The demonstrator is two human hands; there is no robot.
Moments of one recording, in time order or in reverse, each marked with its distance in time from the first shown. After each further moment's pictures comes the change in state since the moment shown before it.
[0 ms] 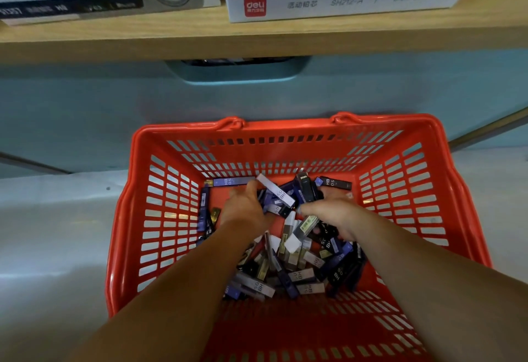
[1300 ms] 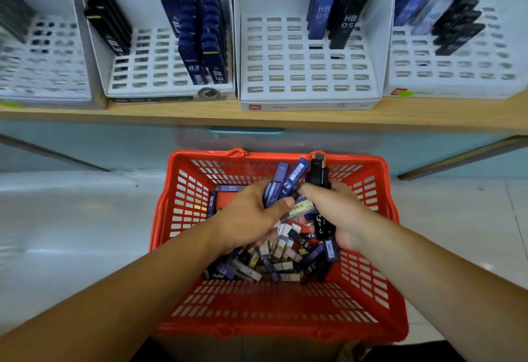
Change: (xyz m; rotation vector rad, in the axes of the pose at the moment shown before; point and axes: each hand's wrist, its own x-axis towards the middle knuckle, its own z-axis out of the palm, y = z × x) left_hand -0.152 0.082 -0.150 -0.747 -0.236 0.259; right_hand -0.175 -0.091 -0.048 0.325 -0.025 -0.106
